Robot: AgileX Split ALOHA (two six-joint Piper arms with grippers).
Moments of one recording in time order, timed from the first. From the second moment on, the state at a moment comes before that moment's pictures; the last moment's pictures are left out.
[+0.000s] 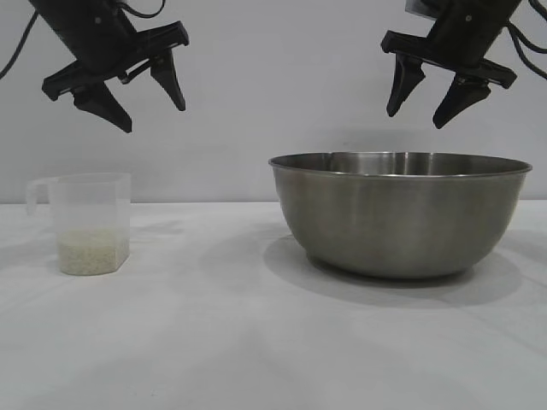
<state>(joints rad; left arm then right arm) -0.23 1.99 -1.43 -0.66 0.28 0.27 0.11 2.15 -1.80 0.40 0.79 -0.30</state>
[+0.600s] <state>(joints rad) -0.23 1.99 -1.43 -0.66 0.28 0.27 0.11 2.06 -1.80 0.27 1.22 -0.30</state>
